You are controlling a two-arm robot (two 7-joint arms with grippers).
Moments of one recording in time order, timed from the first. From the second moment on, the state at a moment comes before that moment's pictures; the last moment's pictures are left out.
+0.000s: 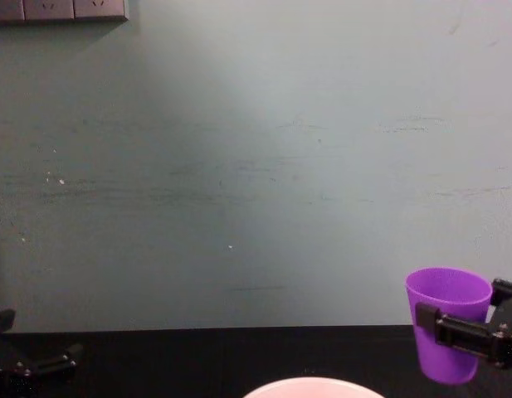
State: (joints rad) left arm -0.20 0.60 0.45 -1.41 -0.25 -0.12 0.03; right arm 0.16 0.40 -0.21 -1.43 0.27 -0.17 0.51
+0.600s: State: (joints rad) left arm -0.20 0.60 0.45 -1.41 -0.25 -0.12 0.03; right arm 0.19 0.34 -0.25 -1.25 0.36 -0.23 0.52
